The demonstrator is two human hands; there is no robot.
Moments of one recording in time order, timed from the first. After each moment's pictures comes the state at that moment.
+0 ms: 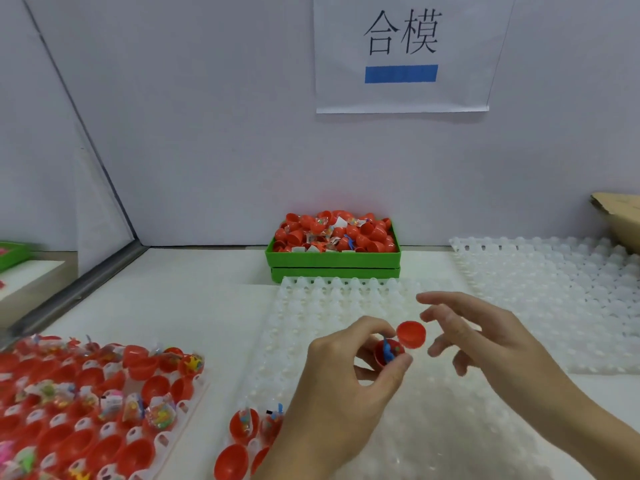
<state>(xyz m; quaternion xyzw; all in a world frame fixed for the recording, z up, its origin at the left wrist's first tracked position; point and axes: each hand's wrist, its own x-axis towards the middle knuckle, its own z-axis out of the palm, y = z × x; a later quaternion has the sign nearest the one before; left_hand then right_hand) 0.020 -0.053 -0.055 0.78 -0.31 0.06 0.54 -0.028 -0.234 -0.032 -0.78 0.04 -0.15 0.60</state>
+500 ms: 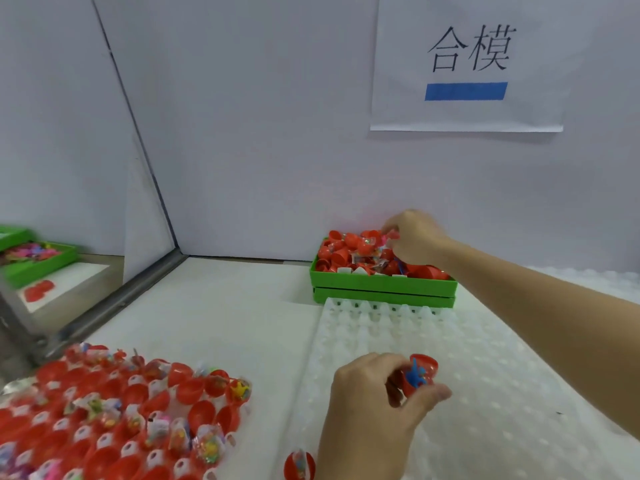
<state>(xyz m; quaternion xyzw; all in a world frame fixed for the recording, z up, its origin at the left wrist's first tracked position) 0.051 -0.035 -0.064 0.81 -0.21 0.09 0.53 0.240 -0.218 0.008 -0.97 0.01 -0.16 0.18</state>
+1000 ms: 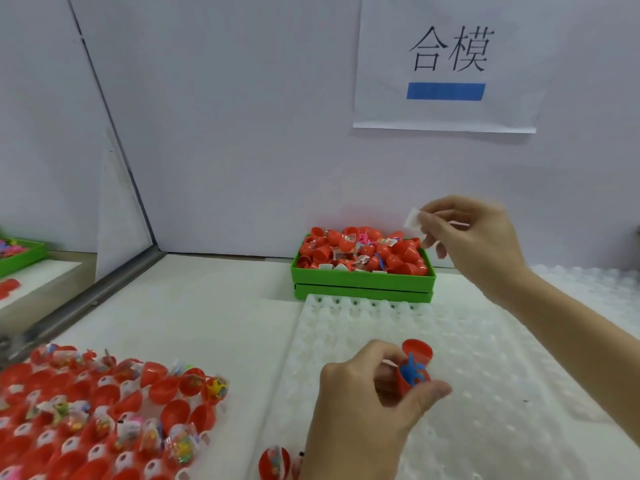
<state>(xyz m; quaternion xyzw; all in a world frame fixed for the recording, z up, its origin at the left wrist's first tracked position) 0.039 -0.039 -0.052 0.77 -0.21 0.04 0.61 0.115 -0.228 0.033 -0.78 -0.01 -0.33 0.53</state>
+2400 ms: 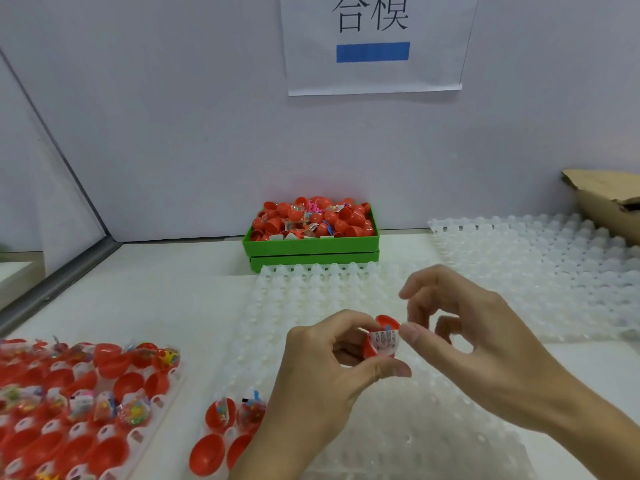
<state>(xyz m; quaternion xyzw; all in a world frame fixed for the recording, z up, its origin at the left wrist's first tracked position) 0.016 -0.058 -0.054 0.74 -0.31 0.01 0.60 -0.046 -0.234 -0.024 -0.86 -0.10 -0.22 0.45</state>
